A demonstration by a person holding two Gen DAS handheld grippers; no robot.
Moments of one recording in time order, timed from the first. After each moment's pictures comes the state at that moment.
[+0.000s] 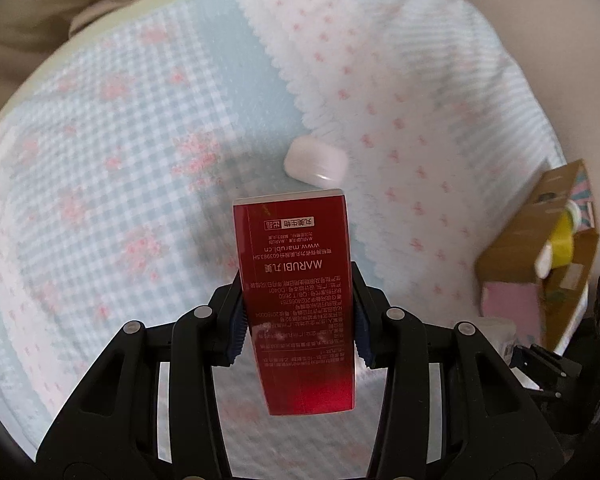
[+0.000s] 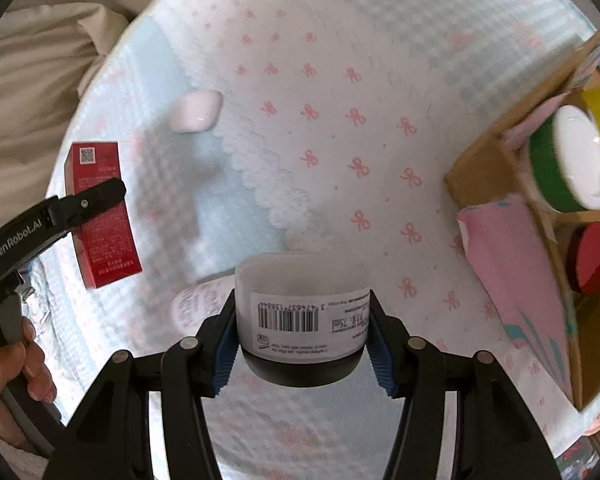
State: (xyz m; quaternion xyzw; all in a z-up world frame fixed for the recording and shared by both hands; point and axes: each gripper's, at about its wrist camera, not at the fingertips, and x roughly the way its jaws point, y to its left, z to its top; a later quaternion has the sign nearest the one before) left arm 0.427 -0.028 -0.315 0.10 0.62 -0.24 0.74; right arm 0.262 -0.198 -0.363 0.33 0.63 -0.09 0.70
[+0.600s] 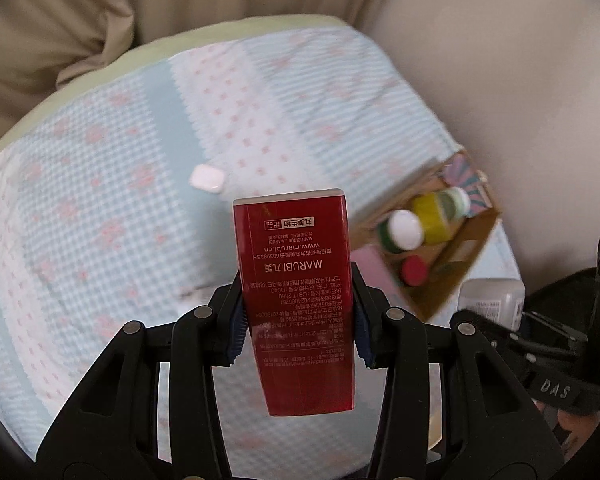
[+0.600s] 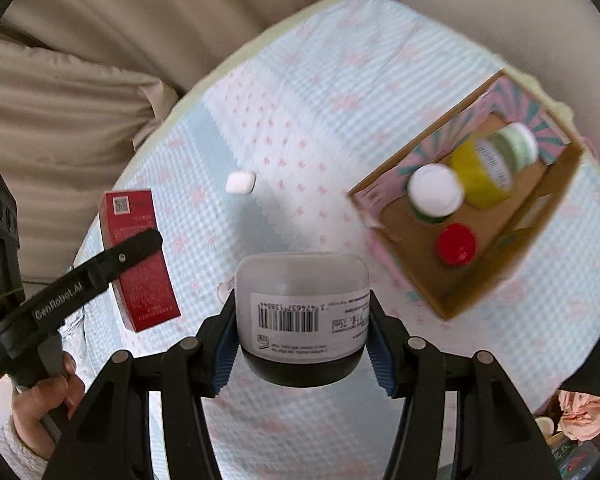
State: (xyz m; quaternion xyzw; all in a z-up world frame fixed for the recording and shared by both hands) left arm 0.306 -0.055 -0.173 0.07 0.57 -0.32 0.76; right arm 0.150 -0.234 -0.192 0.33 0.53 -0.11 0.77
